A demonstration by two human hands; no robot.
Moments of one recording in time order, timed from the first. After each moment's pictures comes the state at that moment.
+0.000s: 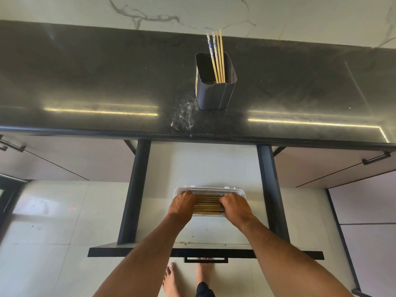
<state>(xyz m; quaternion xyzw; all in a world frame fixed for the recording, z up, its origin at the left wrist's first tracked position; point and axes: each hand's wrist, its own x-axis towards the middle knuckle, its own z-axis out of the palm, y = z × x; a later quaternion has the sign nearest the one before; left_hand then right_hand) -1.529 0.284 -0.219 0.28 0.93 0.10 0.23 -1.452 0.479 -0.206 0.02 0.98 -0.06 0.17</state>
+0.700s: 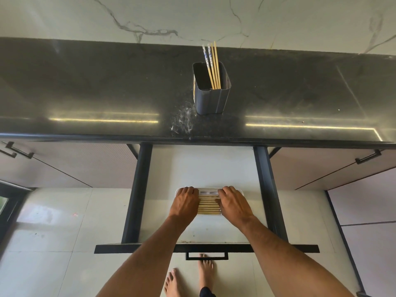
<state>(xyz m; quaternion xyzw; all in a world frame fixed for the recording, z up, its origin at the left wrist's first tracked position) -1.521 0.287 -0.204 0.33 0.94 0.07 0.10 -1.443 0.471 -0.188 0.01 0.99 -0.07 0.09</state>
